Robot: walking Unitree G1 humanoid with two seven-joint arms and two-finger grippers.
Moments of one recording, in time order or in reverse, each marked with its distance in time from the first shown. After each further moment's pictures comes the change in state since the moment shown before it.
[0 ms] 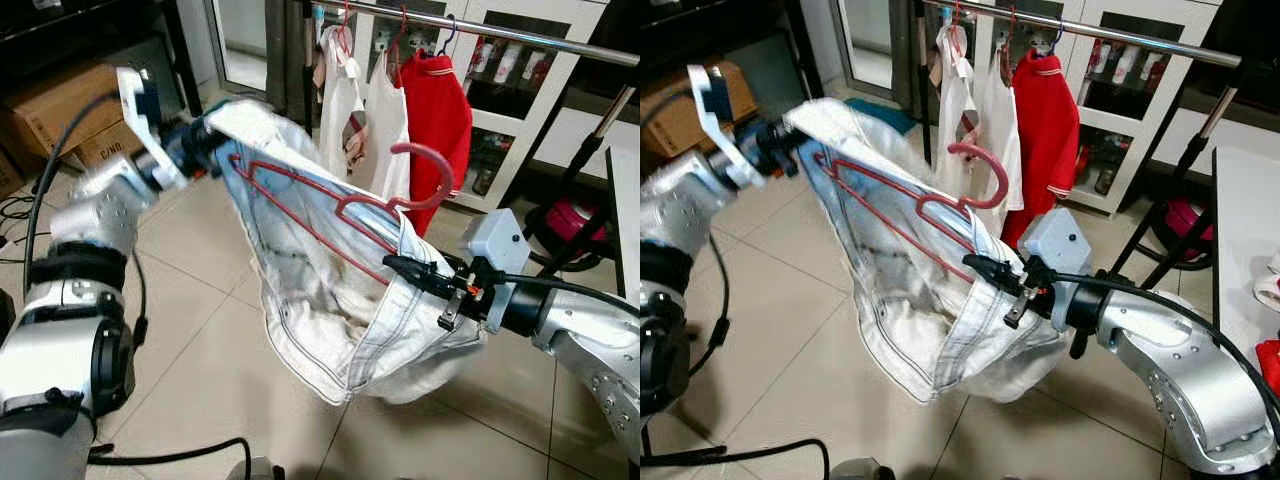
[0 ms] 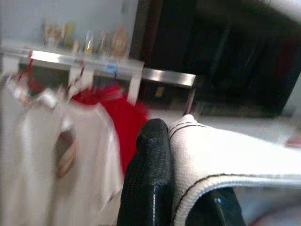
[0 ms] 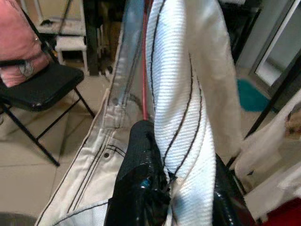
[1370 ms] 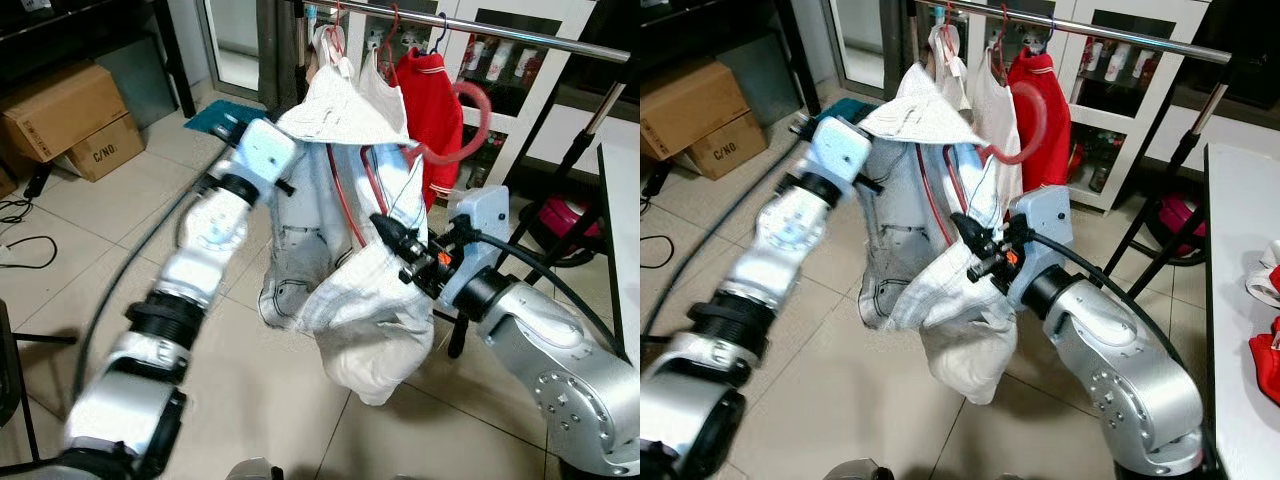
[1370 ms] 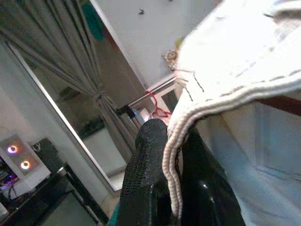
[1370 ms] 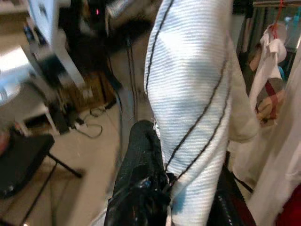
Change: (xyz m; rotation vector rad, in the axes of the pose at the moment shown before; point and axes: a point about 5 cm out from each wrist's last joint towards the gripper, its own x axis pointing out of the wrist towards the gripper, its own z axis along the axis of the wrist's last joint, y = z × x) left arm 0.060 -0.053 -0.024 0.824 0.005 0.498; right arm 0.031 0.010 0.016 0.236 -0.159 -0.245
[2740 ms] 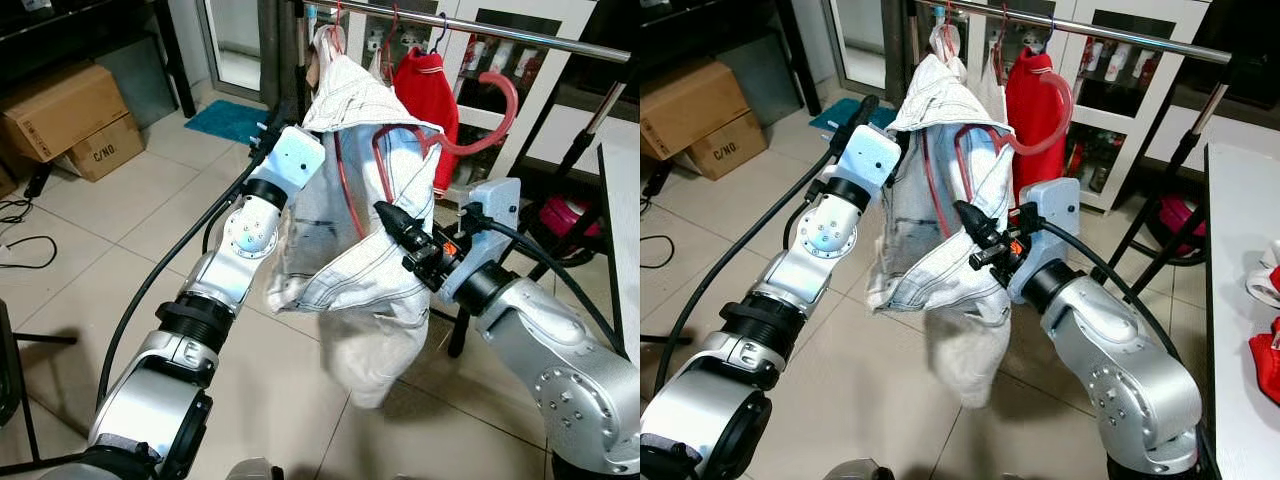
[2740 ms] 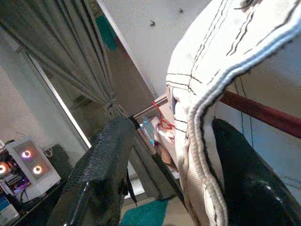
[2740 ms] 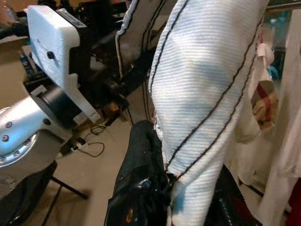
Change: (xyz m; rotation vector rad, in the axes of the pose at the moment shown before) left arm 0.006 -0.040 0.012 0.008 -0.055 0.089; right arm 0.004 0.004 0.009 0.116 -0.085 -0.046
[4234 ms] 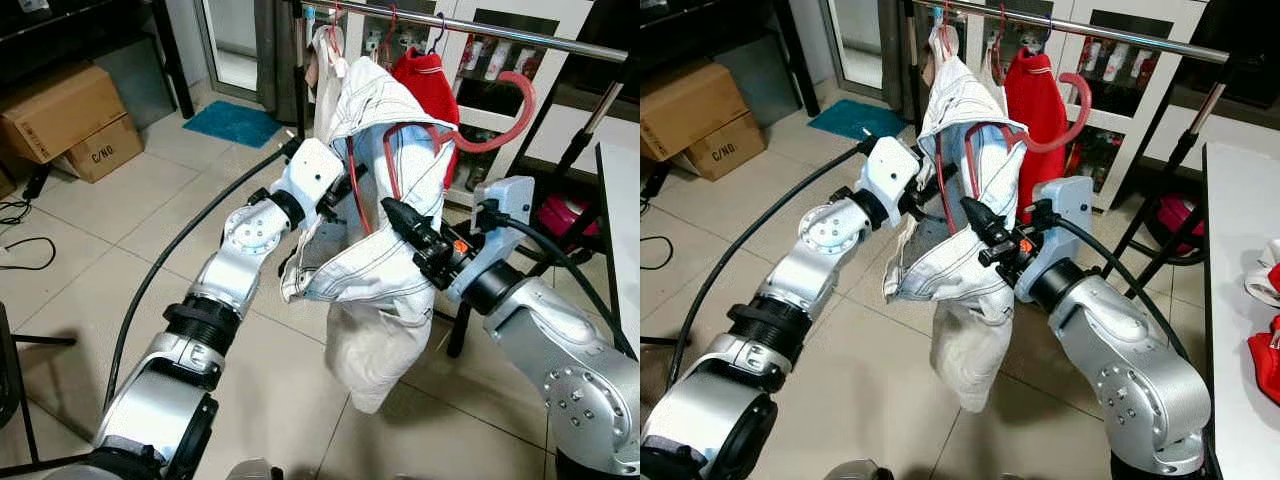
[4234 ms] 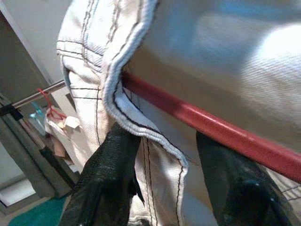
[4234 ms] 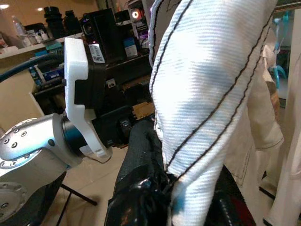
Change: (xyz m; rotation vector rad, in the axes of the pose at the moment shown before) left arm -0.003 -0.026 0.002 -0.232 0.040 -0.431; right arm -0.004 -0.003 0.004 0.049 -0.021 0.019
